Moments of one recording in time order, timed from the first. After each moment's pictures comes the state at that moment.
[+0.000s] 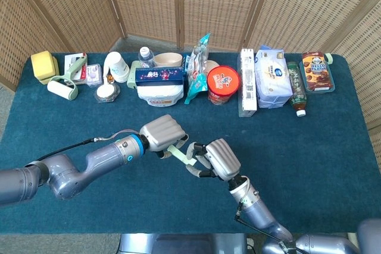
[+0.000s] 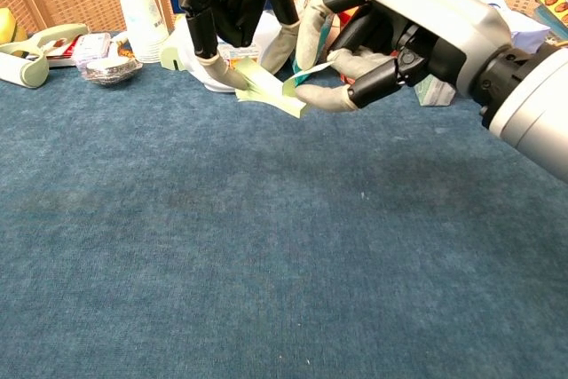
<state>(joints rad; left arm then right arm) -1.33 -1.08 -0.08 -1.81 1.02 0.50 0.21 0.60 -1.66 0.18 -1.70 -1.51 1.25 0.04</state>
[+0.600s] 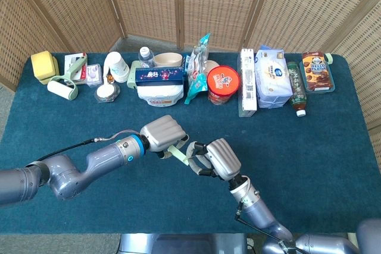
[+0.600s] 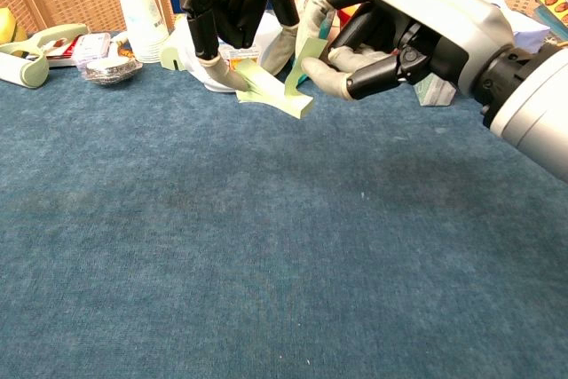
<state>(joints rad) -1.33 -1.08 -0.08 -1.82 1.01 0.50 0.22 0.59 -1.66 0.18 -1.68 -1.52 1.25 0.06</state>
